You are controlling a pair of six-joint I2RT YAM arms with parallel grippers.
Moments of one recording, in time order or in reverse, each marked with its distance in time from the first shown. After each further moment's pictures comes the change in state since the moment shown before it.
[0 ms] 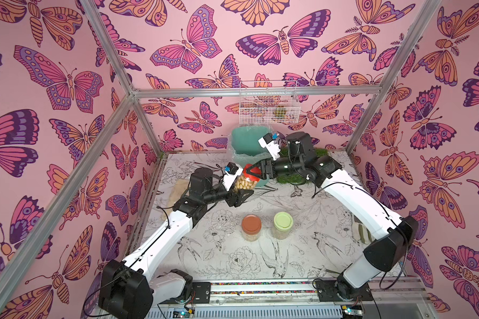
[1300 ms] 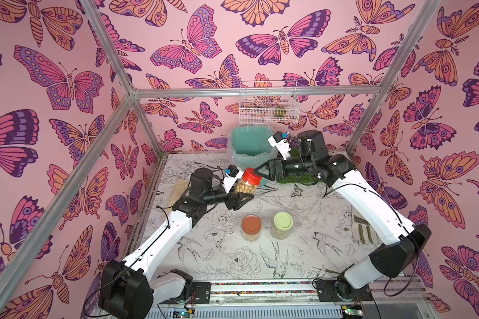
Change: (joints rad) left arm 0.009 0.001 -0.002 -0.046 0.074 0.018; right arm -0.038 -0.072 0.016 -0.124 0.077 -0.008
